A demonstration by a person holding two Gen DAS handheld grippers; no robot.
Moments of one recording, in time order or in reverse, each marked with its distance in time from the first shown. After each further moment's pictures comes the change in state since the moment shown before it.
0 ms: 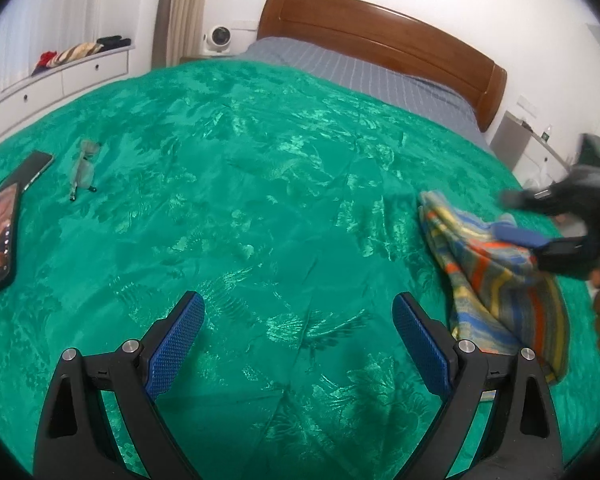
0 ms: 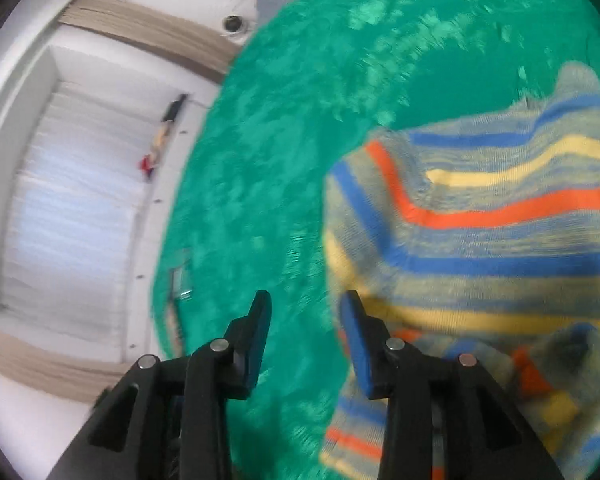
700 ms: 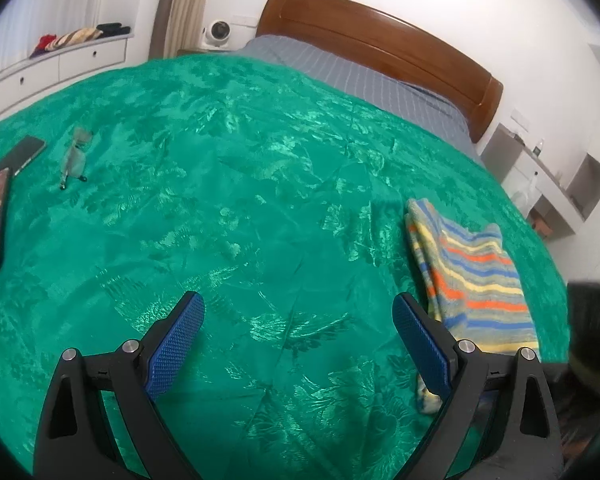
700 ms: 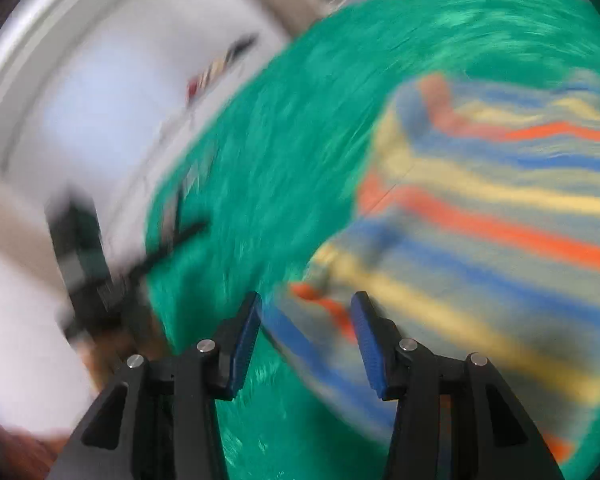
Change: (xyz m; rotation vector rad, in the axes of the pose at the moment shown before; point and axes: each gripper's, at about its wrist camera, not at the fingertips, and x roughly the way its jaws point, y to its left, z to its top) left arm -0.003 -0.001 0.000 -0.046 0.007 -0.054; right arm 0.034 0.023 -0.129 -0.494 0.172 -0.149
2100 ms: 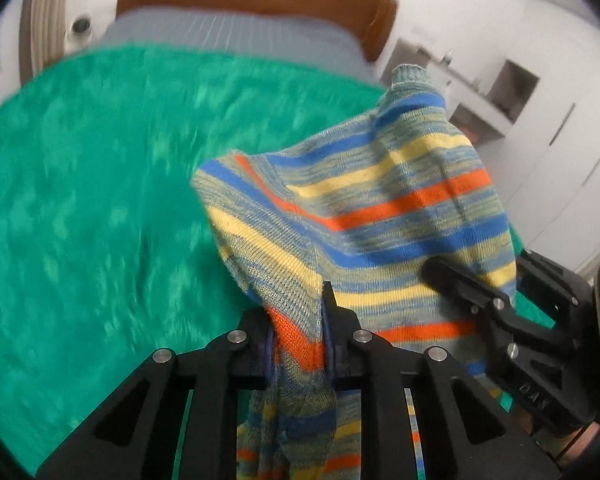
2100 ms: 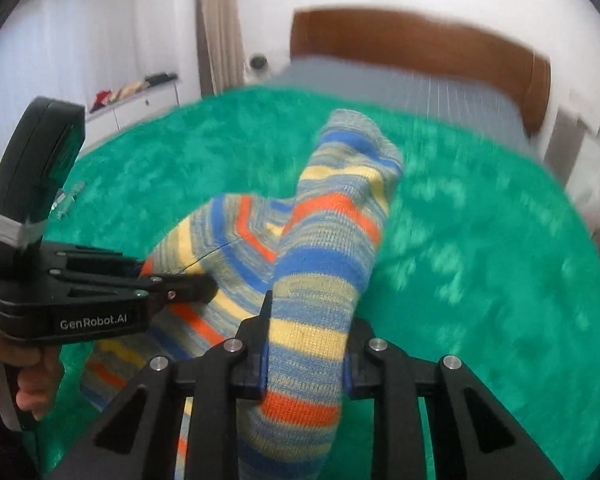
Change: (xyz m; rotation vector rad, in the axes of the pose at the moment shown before) left arm 0.064 -0.182 0.053 0.311 0.189 -0.276; right arm -0.129 -0.035 0.019 -0.095 -0.401 -0.579
